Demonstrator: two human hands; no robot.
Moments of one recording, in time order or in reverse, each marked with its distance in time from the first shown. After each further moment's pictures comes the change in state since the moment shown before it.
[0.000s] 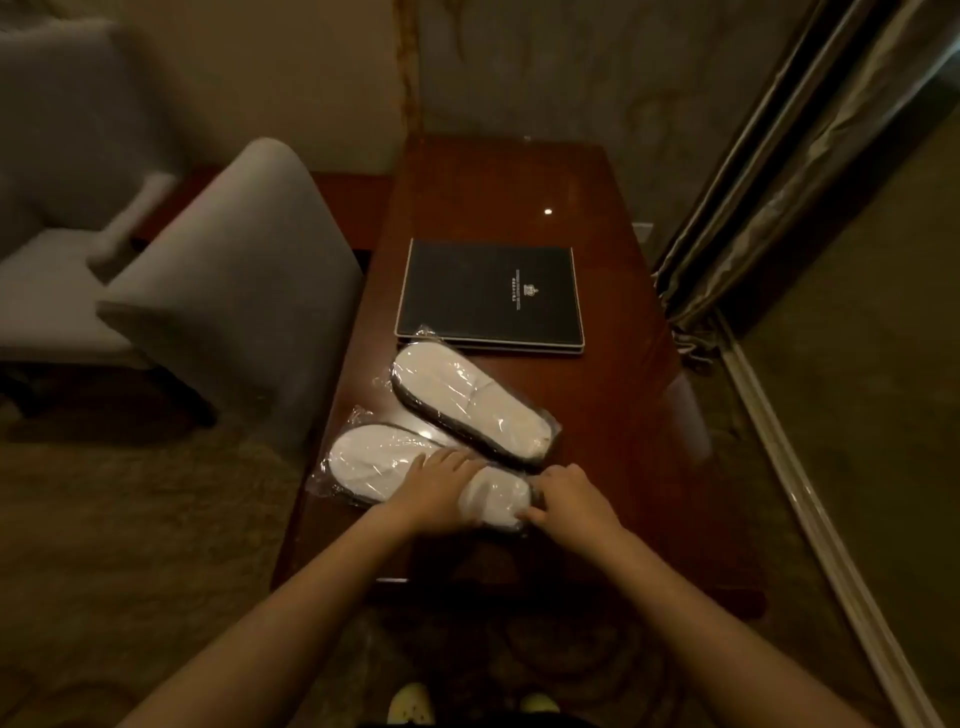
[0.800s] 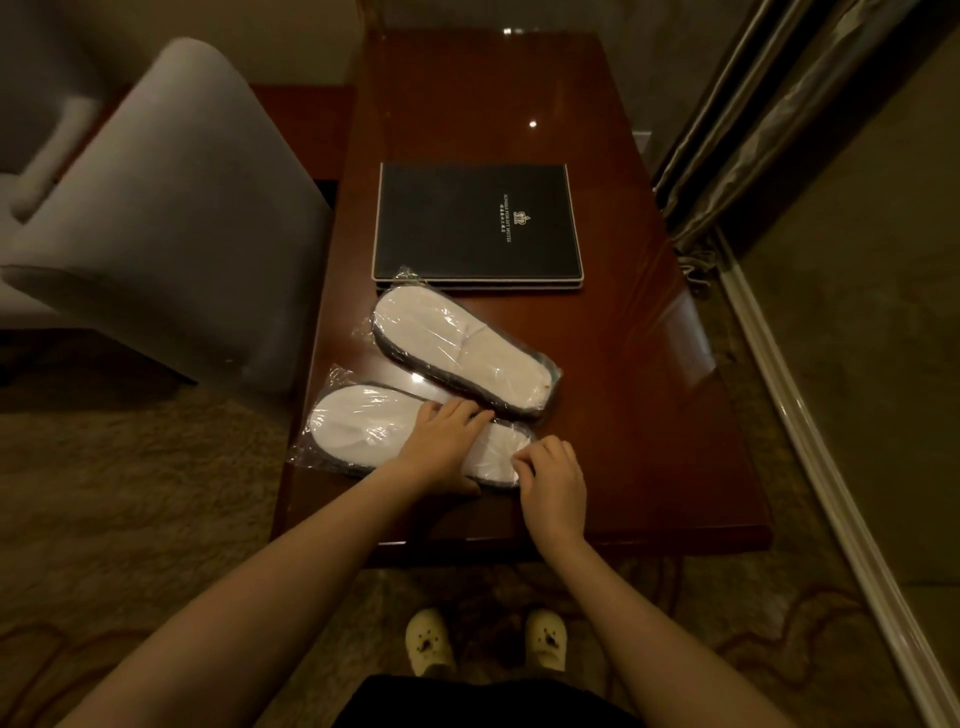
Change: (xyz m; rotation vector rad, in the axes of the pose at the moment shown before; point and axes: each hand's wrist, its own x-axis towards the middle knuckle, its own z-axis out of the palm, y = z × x) left_hand 0.034 -0.007 0.018 0.232 0.056 0.107; right_hand 0.009 -0.013 0.079 0.282 0.543 0.210
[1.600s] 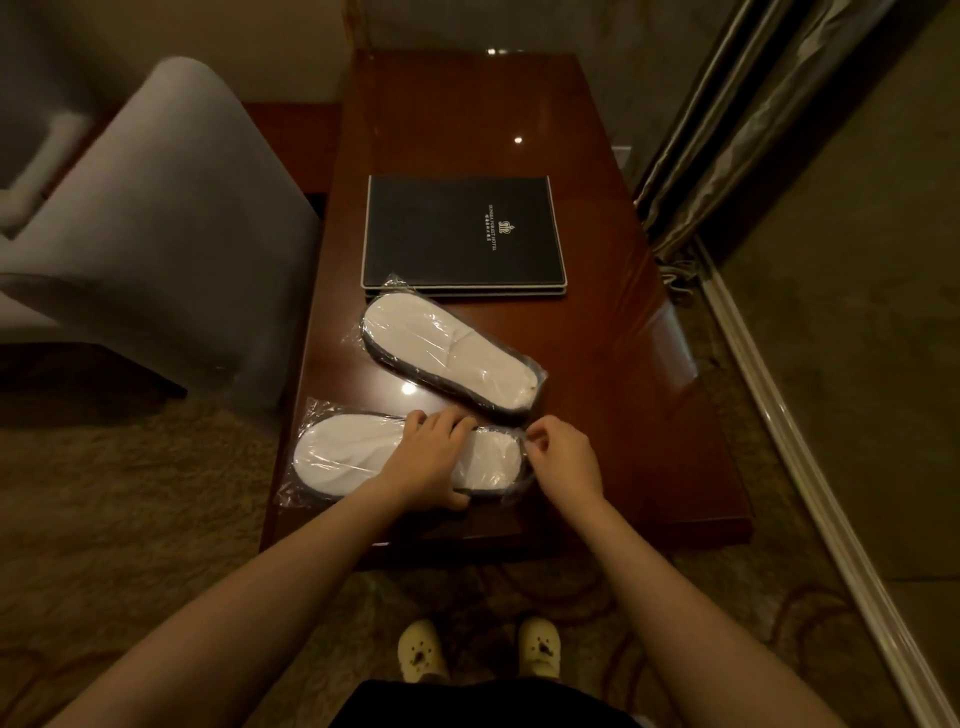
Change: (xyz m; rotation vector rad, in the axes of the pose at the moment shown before) left_hand -0.016 0.004 0.006 -0.058 0.076 0.008; right_hand 0.029 0.003 -0.039 0.078 -0.167 0.189
